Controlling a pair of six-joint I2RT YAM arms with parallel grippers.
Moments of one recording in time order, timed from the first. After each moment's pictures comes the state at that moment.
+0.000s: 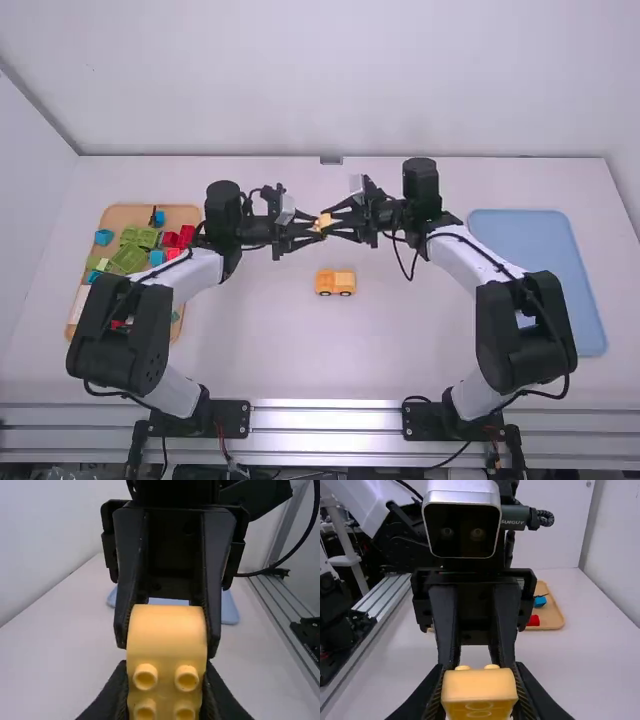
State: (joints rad) left arm -0.17 1.63 0.81 0.57 1.26 0.19; right arm 0.27 1.70 1.04 0.18 -1.36 -0.45
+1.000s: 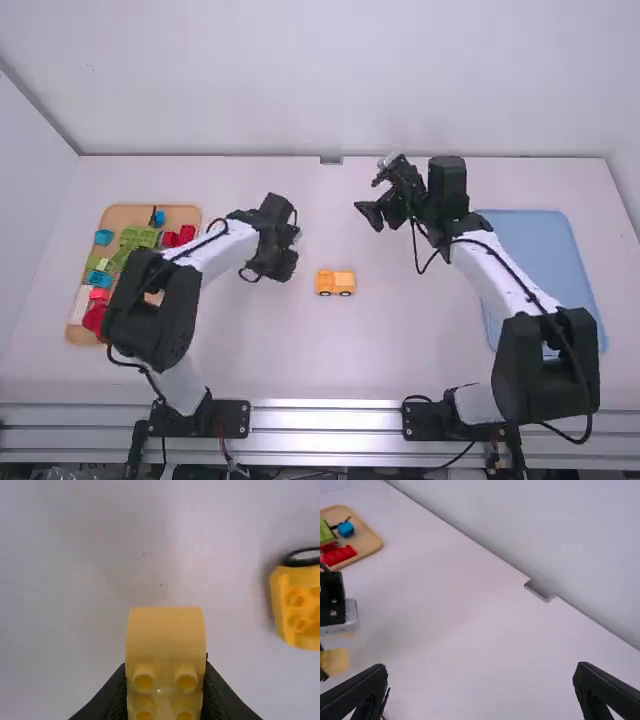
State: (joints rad) left arm -0.35 1.81 1.12 -0.72 0.08 -0.12; right arm 0.18 1.55 1.04 -0.07 -0.55 -0.37
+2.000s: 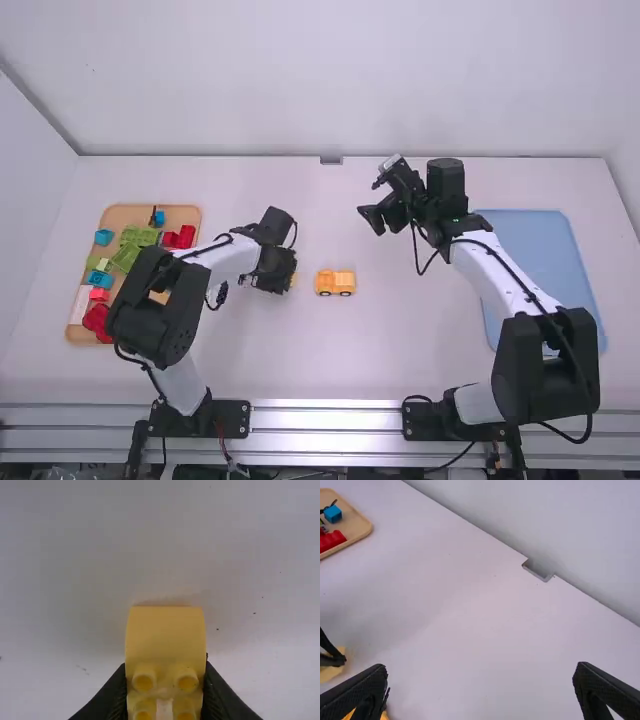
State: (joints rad) left arm -0.35 1.81 0.99 -0.50 0.15 -1.75; right arm 0.18 1.55 1.04 -0.13 -0.51 -0.37
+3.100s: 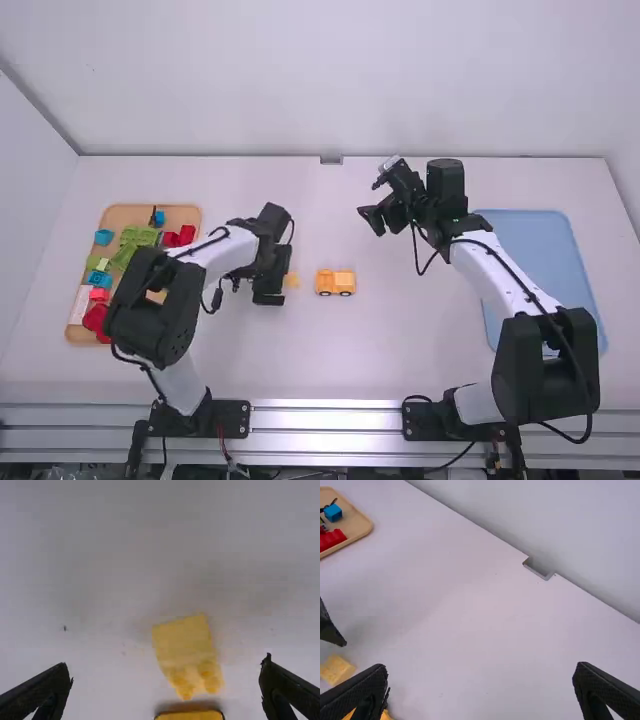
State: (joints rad) left arm -0.33 1.80 1.07 -0.72 0.13 -1.84; right arm 0.18 1.55 1.04 -0.13 -0.51 -0.37
